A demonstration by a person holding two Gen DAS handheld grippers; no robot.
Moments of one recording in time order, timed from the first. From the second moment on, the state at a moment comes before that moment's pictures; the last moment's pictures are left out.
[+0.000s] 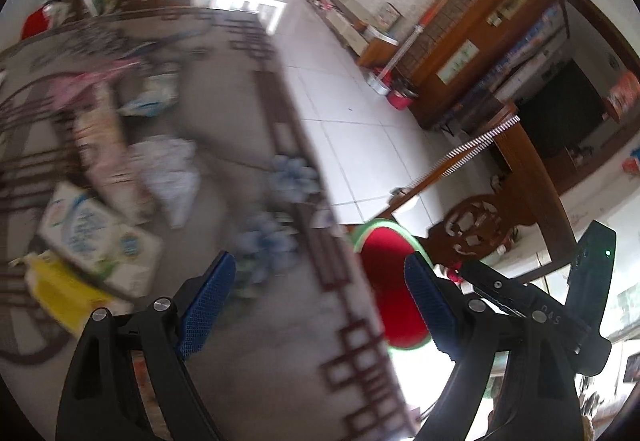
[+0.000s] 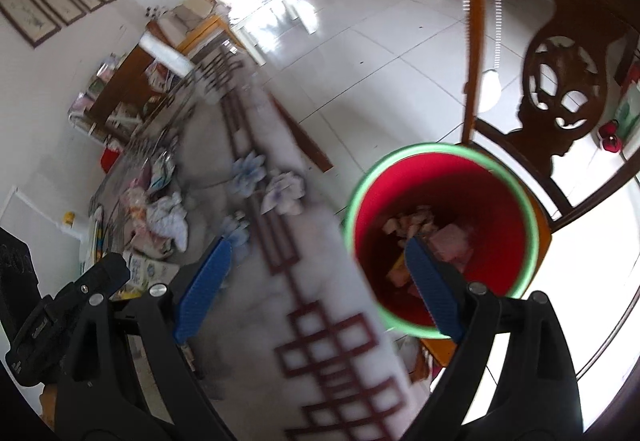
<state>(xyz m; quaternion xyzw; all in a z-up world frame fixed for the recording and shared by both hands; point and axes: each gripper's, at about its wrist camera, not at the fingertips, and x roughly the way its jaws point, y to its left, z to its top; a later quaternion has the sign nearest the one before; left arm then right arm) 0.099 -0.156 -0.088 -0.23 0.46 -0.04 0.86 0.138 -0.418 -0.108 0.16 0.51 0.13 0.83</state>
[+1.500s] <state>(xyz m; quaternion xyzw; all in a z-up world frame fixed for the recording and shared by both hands) 0.041 0.175 -0.160 0.02 0.58 0.13 0.80 0.066 -0.246 -0.110 0.15 0.54 0.15 0.82</state>
